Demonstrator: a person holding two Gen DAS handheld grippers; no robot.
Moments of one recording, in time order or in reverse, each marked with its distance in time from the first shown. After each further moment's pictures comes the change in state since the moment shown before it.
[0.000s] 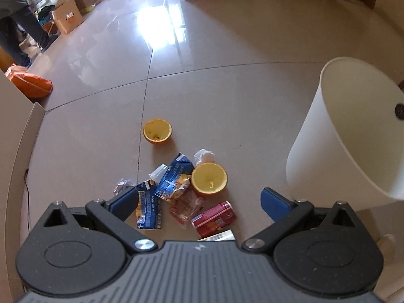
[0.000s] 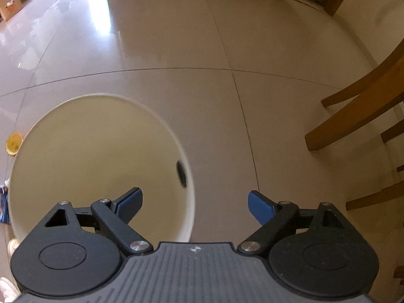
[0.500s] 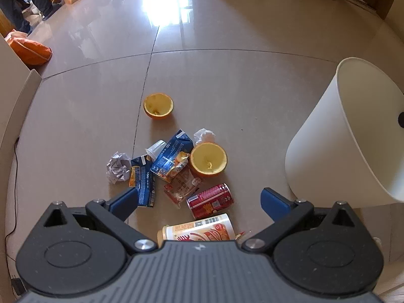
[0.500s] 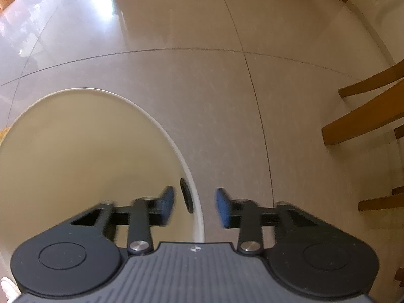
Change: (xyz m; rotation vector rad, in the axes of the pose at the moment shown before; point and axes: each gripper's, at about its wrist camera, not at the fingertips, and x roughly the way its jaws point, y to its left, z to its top) left arm 0.016 0.026 -0.011 -0.111 0.089 -0.064; right arm 0.057 0.004 0.024 -0.017 0.105 0.022
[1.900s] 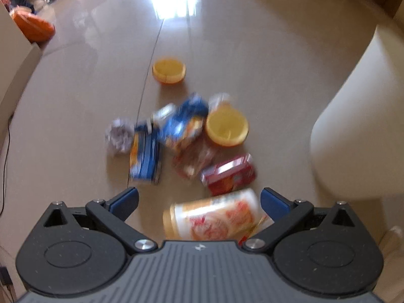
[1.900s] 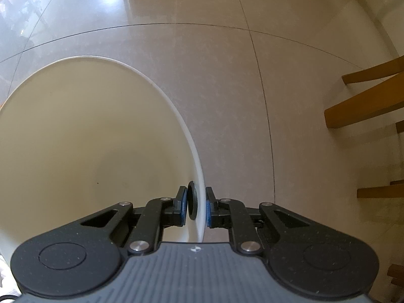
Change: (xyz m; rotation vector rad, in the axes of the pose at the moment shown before) left arm 0.074 0.025 -0.059 -0.035 0.053 0.011; right arm -0.001 0.007 -0.025 -0.045 0.094 -0.007
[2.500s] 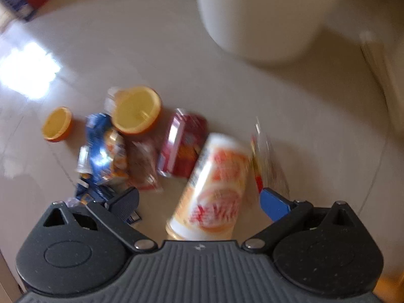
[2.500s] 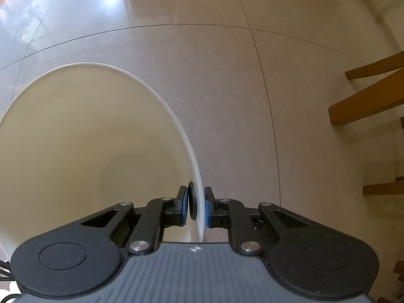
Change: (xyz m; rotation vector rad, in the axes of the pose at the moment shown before) left arm 0.060 -0.034 -0.036 0.948 0.059 -0.146; right arm -0.001 -0.010 0.000 0.017 0.000 0.028
